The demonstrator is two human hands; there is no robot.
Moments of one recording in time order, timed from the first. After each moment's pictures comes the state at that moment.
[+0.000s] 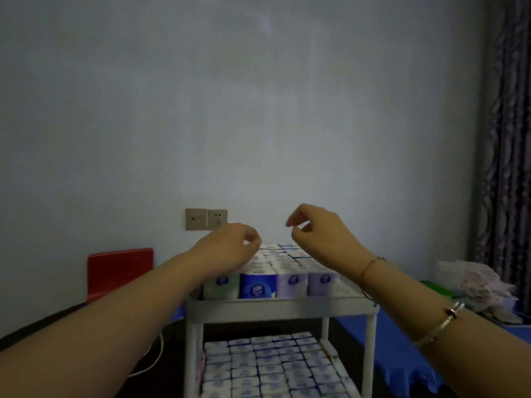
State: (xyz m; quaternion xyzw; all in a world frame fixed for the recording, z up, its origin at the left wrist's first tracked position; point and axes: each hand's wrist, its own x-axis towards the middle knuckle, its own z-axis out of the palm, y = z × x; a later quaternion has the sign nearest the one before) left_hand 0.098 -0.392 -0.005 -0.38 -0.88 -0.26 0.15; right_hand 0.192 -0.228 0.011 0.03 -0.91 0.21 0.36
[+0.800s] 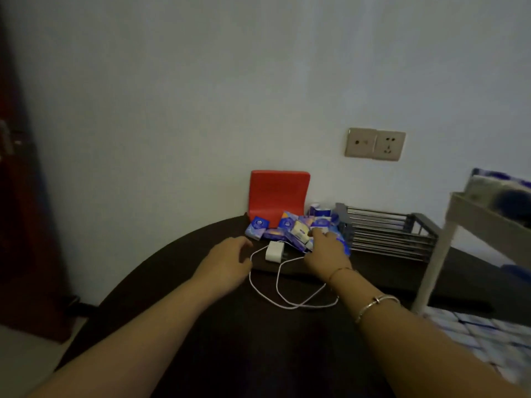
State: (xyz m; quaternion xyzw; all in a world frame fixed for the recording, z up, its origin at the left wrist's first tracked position) left_hand -0.084 -0.687 -0.214 -0.07 -0.94 -0.31 0.09; right_hand -0.131 -0.490 -0.221 -0.03 -0.97 0.20 0.11
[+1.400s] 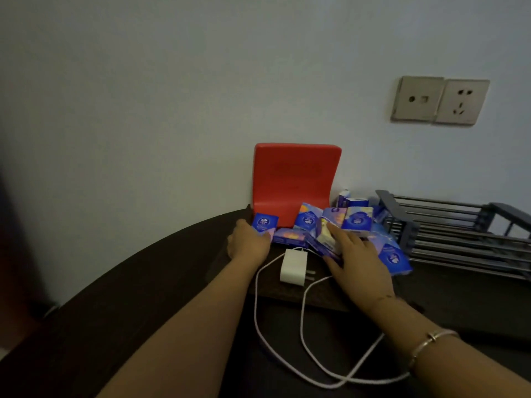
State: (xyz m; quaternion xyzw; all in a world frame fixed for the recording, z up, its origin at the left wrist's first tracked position) left_hand -0.329 -0.653 -0.305 0.13 -0.86 -0.49 0.10; right_hand -0.266 -0.463 -0.306 0.02 -0.97 0.14 0.21
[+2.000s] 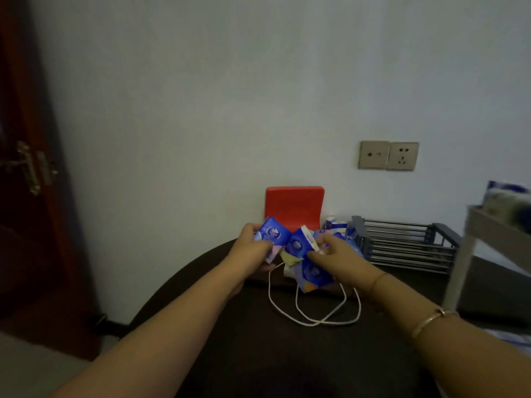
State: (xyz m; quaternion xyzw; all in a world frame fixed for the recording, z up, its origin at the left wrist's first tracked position) left_hand -0.096 -0.678 -0.175 -0.01 -0.73 -0.68 0.04; right_hand -0.095 -0.498 -0.177 0.07 -0.89 0.44 0.04
